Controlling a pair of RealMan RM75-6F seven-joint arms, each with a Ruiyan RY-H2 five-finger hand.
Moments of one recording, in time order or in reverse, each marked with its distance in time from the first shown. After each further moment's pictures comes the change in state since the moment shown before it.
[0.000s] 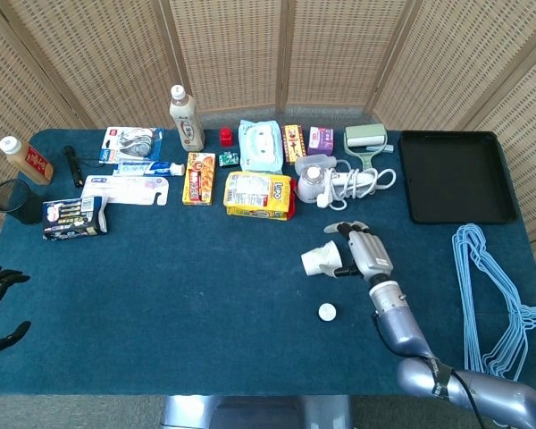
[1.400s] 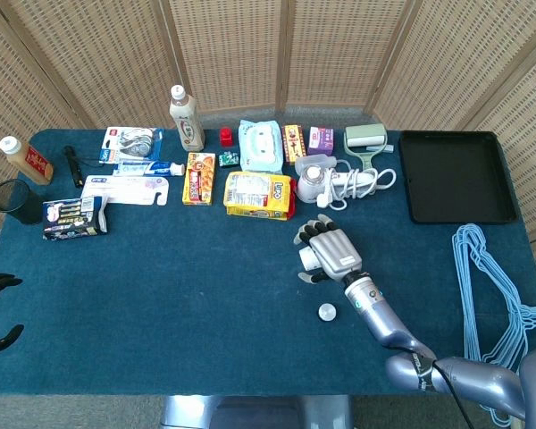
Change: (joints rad) left arm 0.018 0.000 0.004 0.031 -0.015 0.009 -0.026; right arm 0.121 -0.062 -0.070 0.122 -0.207 -0.045 -0.151
